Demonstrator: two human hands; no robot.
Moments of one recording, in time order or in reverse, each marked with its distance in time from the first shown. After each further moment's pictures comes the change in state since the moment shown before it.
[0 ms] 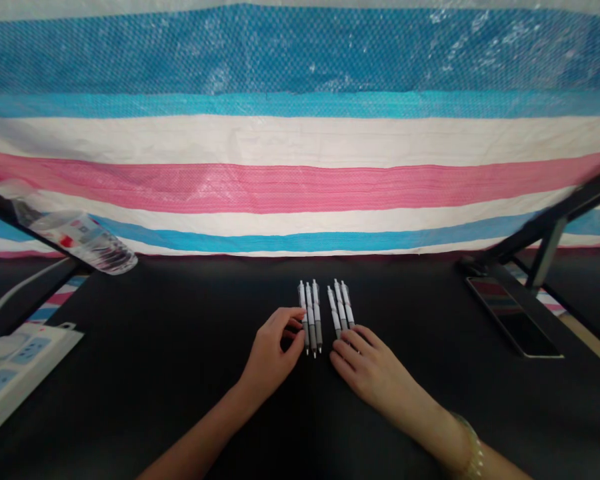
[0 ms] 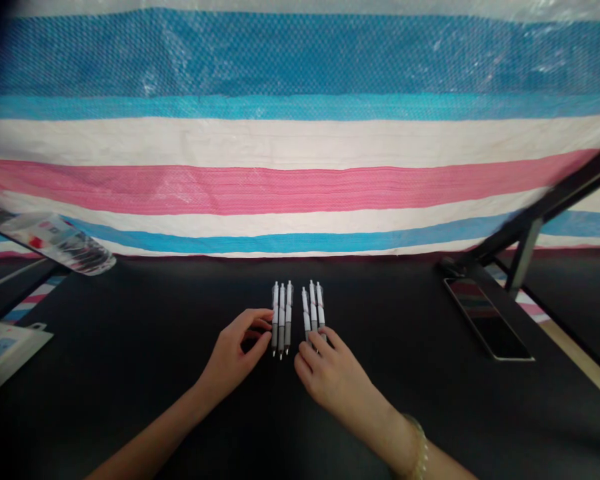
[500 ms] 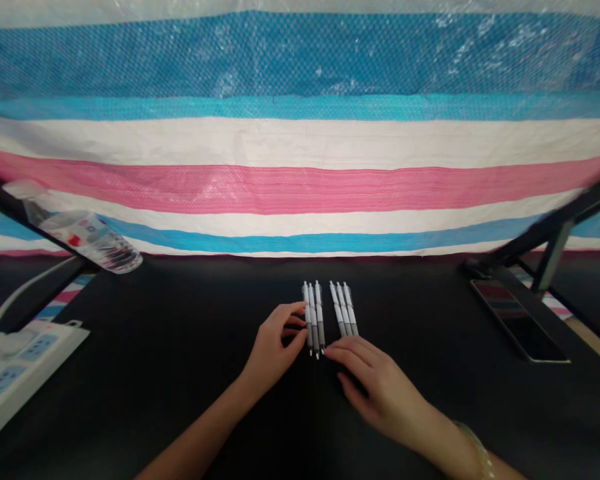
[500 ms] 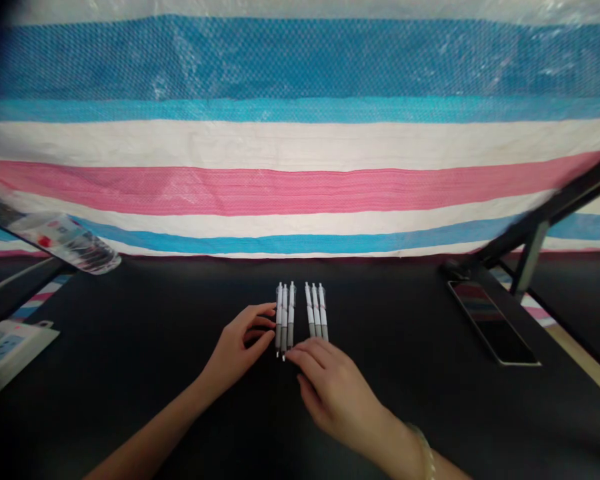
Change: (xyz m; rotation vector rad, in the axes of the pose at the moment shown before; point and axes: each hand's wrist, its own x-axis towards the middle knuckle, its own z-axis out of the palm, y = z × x) left_hand 0.004 -0.008 -0.004 -0.087 -0.068 -0.076; right_hand 0.001 -0.010 -0.023 0.707 -0.020 0.301
